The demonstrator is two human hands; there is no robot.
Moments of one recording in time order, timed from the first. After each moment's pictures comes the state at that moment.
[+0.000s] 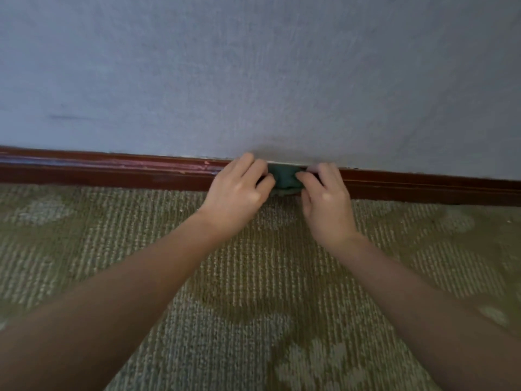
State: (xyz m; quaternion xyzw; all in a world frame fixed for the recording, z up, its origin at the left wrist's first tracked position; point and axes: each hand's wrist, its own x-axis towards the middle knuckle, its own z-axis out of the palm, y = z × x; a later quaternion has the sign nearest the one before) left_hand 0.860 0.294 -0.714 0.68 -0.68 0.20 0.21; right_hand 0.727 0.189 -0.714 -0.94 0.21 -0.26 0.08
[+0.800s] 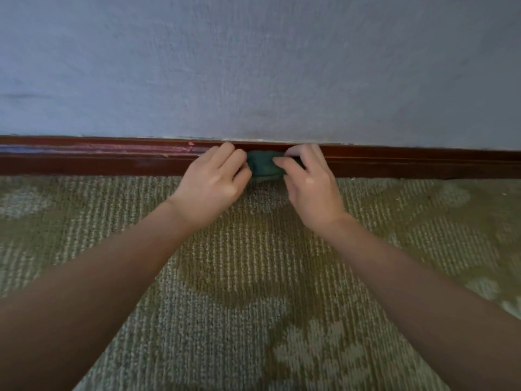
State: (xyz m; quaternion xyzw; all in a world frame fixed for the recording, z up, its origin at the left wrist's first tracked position) left_hand 0.873 0.308 -0.729 0.63 -0.73 0.22 0.14; right_hand 0.729 0.193 -0.725 -0.95 0.18 -0.25 0.11
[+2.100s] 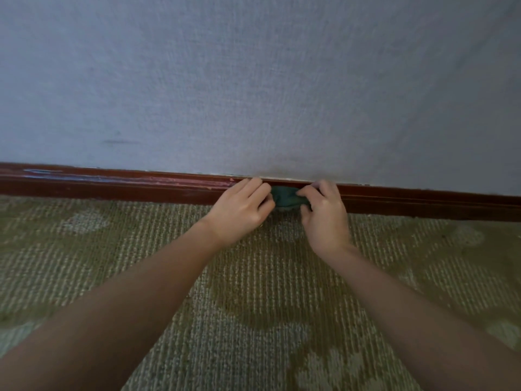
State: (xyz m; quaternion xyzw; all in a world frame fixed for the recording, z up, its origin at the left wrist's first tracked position) left_hand 0.883 0.315 -0.716 0.63 -0.74 0.22 0.13; right_hand 0.746 0.213 -0.711 -0.91 0.29 -0.24 0.15
